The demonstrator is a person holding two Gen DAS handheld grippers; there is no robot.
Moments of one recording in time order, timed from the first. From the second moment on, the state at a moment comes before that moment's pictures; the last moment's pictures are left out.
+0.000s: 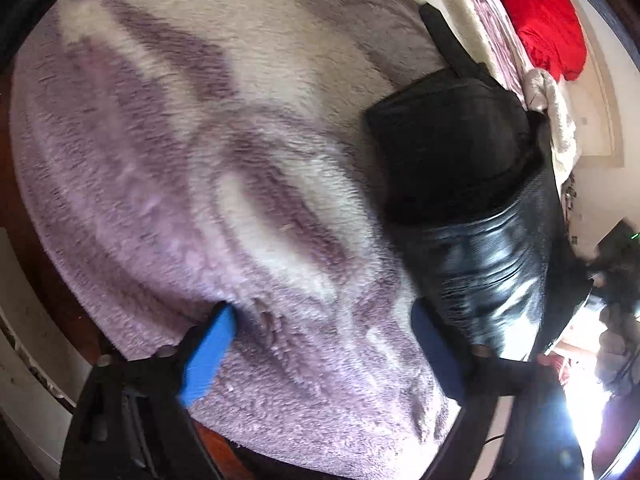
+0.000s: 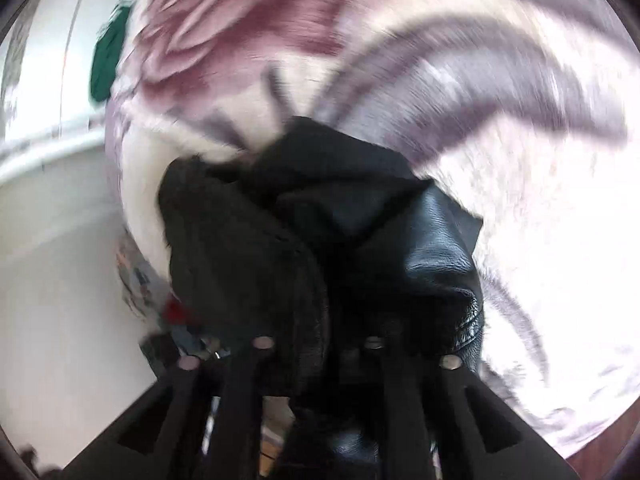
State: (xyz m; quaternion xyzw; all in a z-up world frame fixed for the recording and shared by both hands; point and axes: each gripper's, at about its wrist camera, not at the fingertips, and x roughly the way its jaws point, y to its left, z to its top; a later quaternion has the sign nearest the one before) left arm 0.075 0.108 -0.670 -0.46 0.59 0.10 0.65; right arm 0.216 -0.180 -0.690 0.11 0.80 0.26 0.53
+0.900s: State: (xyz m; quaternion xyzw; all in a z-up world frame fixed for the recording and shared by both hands) left arm 0.063 0.111 -0.671 -0.47 0.57 0.12 0.67; right arm 0.276 -0.198 -0.732 0.17 0.83 0.28 0.45
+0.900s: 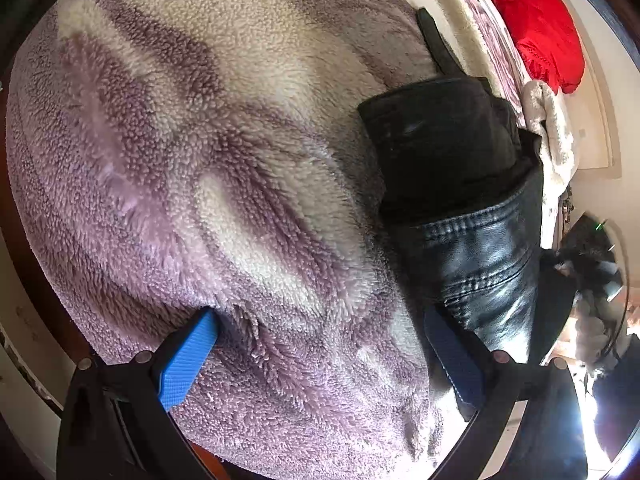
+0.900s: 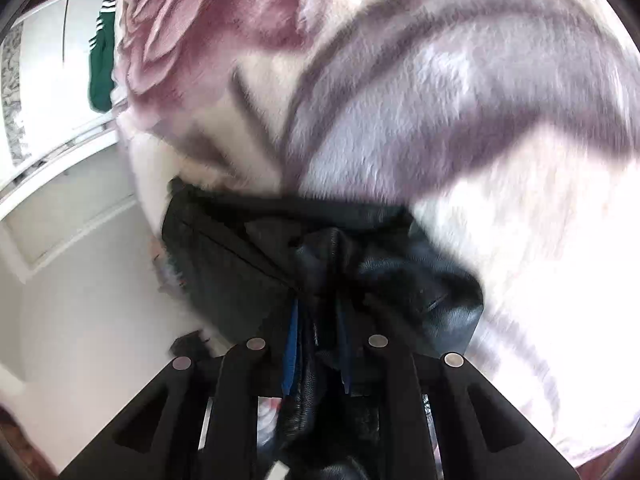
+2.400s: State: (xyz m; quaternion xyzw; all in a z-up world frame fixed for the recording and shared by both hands) left arm 0.061 0.120 -0.656 -0.45 0.57 0.10 0.68; right arm 0.247 -0.207 -0.621 -0.04 0.74 0.32 0.59
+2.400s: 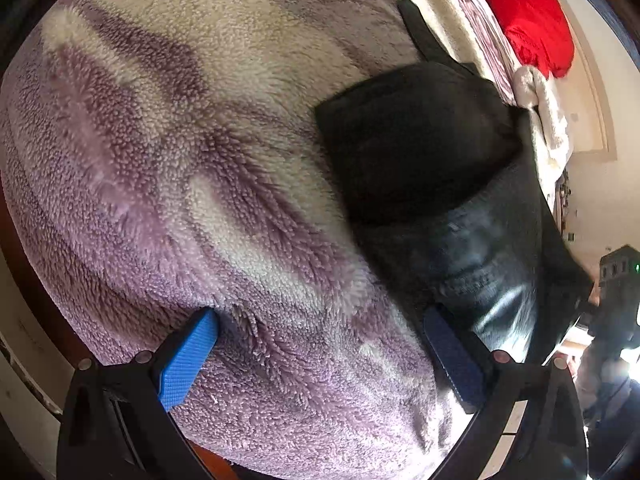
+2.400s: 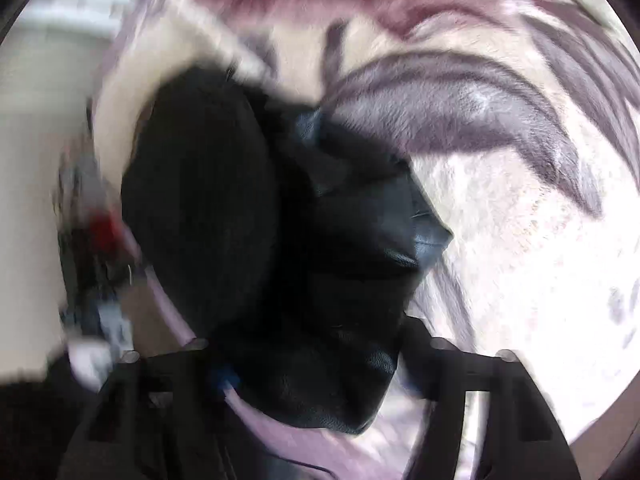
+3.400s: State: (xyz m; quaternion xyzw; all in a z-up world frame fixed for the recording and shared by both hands) left arm 0.255 0.037 -0.622 -0.27 0.64 -0.02 0.72; right arm 0.291 -0.260 -0.686 0.33 0.76 0.20 0.53
